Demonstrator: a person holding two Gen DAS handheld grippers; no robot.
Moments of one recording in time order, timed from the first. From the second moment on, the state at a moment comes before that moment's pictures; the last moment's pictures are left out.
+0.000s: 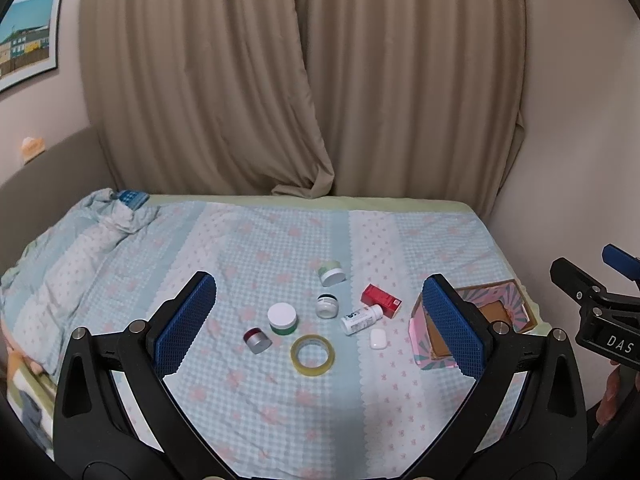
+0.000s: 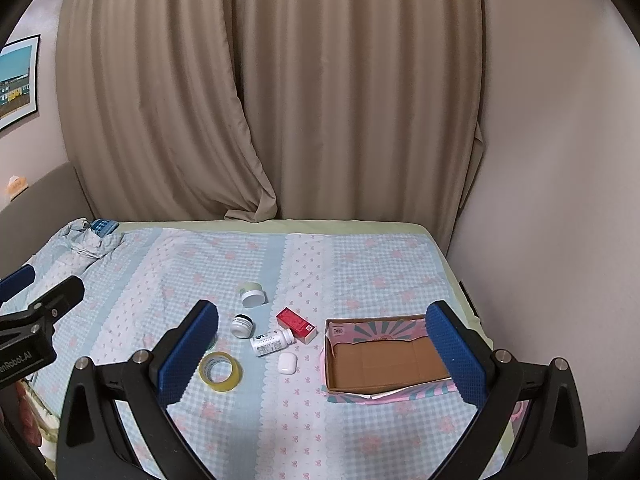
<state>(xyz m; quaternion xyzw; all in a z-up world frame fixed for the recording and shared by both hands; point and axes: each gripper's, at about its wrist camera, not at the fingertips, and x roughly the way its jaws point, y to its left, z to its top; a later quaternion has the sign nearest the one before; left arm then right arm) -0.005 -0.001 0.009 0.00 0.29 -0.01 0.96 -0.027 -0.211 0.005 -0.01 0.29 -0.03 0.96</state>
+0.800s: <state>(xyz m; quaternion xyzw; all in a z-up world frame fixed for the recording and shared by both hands) -0.001 0.002 0.008 -0.01 0.29 -0.01 0.96 -0.019 -0.216 0.006 -0.01 0.29 -0.03 0.96</state>
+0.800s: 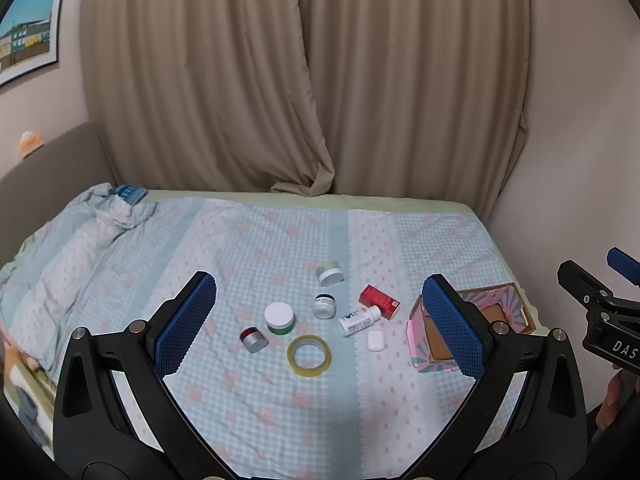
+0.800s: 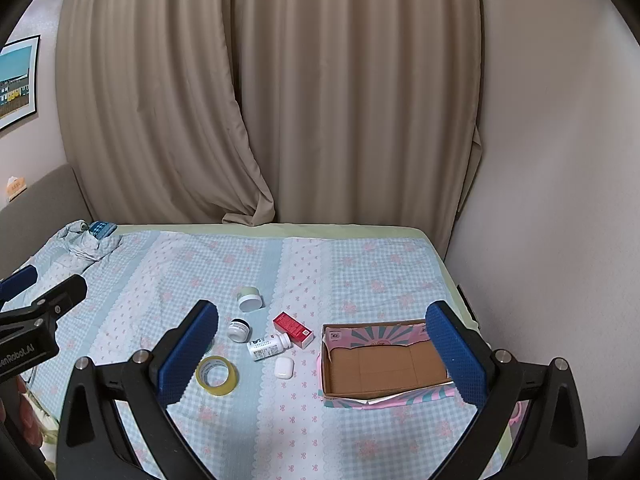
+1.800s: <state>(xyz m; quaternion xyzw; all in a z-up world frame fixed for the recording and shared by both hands) -0.006 0.006 0.010 -0.02 0.29 -0.01 0.96 -0.024 -0.218 0.006 0.00 0.28 -0.03 0.96</state>
